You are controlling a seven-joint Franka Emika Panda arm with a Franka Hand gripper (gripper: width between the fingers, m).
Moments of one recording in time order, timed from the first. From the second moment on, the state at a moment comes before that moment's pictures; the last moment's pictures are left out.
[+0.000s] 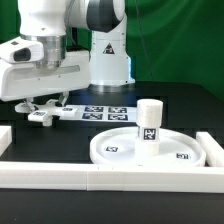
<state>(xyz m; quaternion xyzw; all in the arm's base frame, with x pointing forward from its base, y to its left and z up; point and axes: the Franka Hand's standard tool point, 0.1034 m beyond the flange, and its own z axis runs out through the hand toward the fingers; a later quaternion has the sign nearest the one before) 0.404 -0.152 0.023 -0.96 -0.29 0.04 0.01</state>
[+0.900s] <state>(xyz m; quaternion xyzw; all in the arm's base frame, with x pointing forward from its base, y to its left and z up) 0.468 -0.018 0.111 -0.98 -0.19 0.01 0.02</state>
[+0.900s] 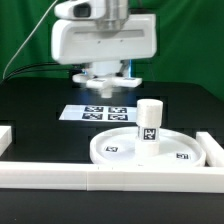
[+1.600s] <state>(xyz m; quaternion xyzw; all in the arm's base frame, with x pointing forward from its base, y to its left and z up) 0.522 0.030 0.115 -0.99 -0.10 0.06 0.00</state>
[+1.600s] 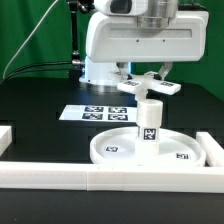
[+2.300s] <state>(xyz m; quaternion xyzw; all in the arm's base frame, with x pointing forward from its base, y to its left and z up) 0.551 0.046 0.137 -0.99 -0.12 0.03 0.01</state>
